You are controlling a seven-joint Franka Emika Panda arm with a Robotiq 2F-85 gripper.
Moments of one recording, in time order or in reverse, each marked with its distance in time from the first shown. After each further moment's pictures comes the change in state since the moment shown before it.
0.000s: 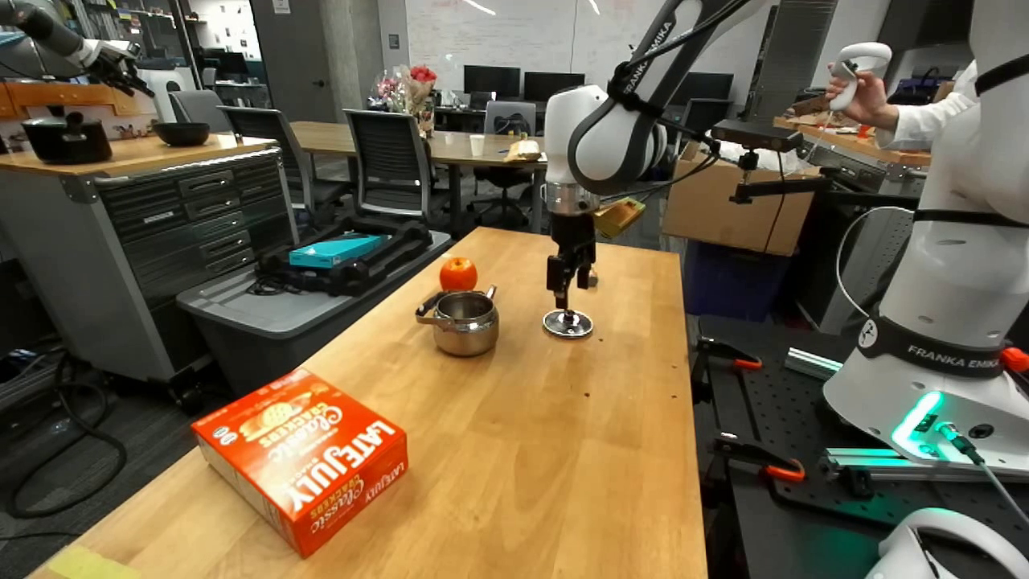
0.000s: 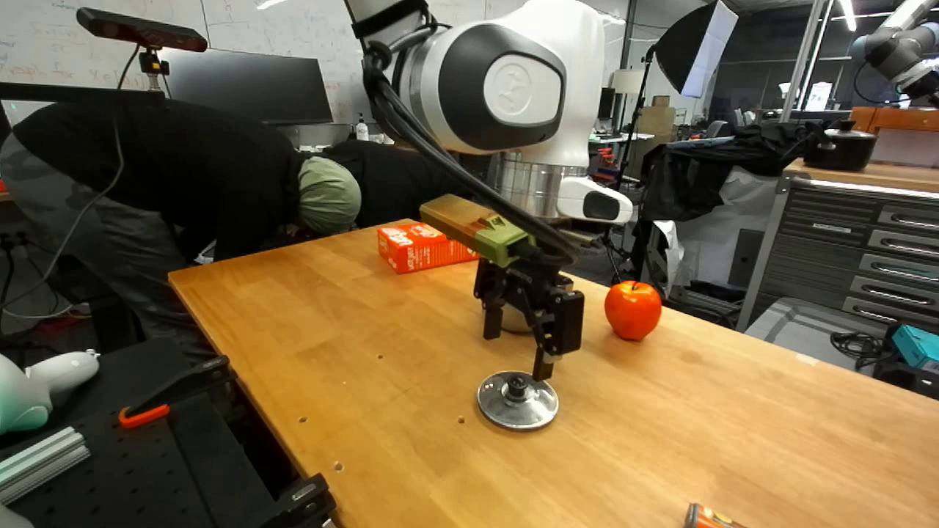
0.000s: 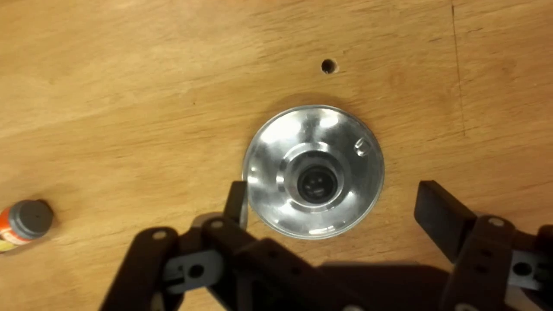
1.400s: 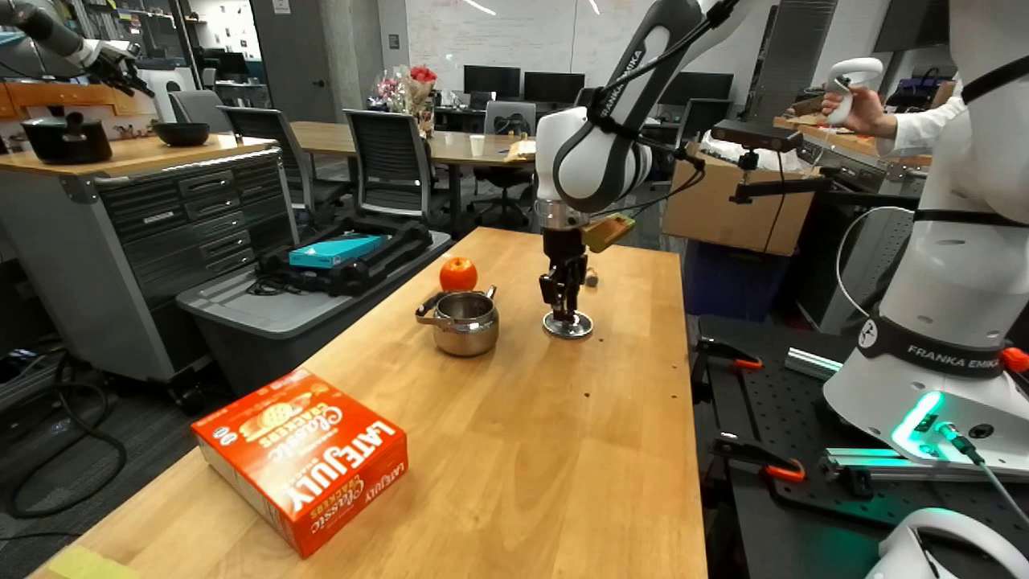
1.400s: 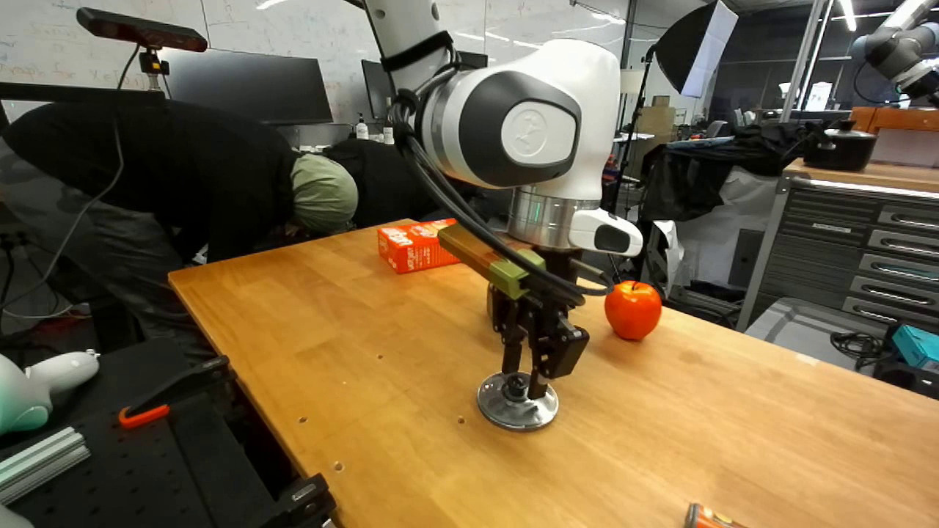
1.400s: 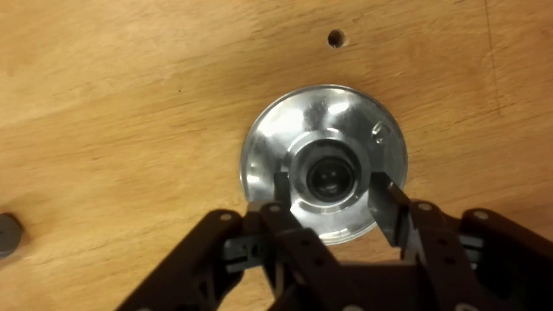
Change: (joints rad) arm -0.009 0.110 0.001 0.072 0.047 0.021 -0.003
